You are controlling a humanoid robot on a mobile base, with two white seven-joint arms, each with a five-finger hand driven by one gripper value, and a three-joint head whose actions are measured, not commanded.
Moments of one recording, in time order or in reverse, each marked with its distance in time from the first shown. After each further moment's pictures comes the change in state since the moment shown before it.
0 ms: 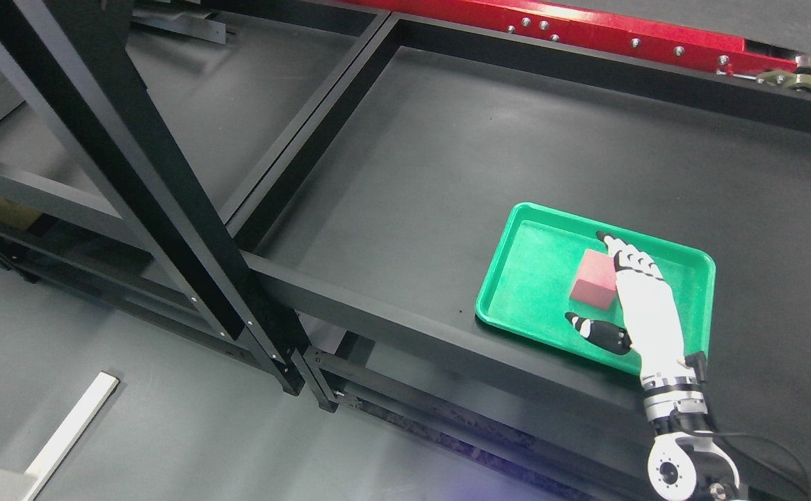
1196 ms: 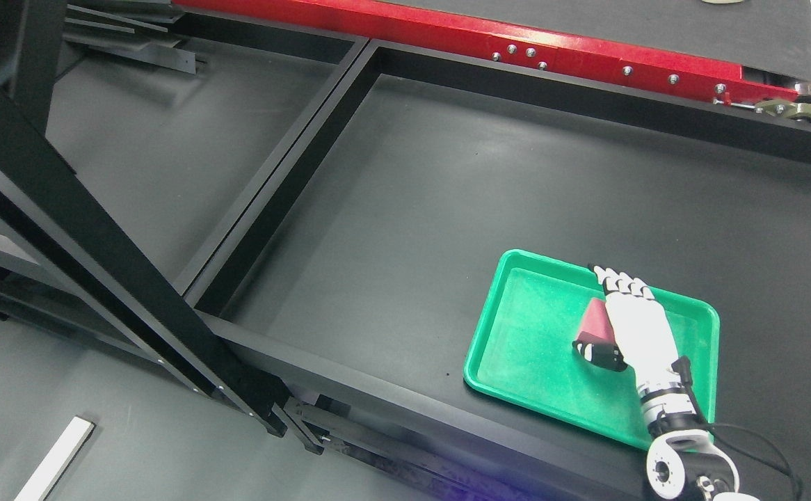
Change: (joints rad) left arm 0.000 0.000 0.000 0.000 0.000 0.000 0.000; right arm -0.026 -0.072 0.050 0.107 0.135 0.085 0.031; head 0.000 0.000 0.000
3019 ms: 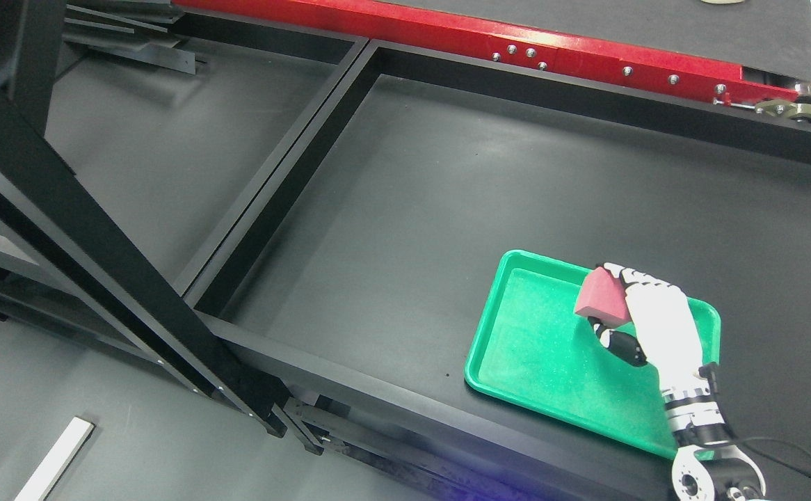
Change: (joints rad) left arm 0.000 0.000 0.000 0.000 0.000 0.000 0.000; right arm 0.012 -0.059 -0.039 0.007 -0.039 -0.170 -0.251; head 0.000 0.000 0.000
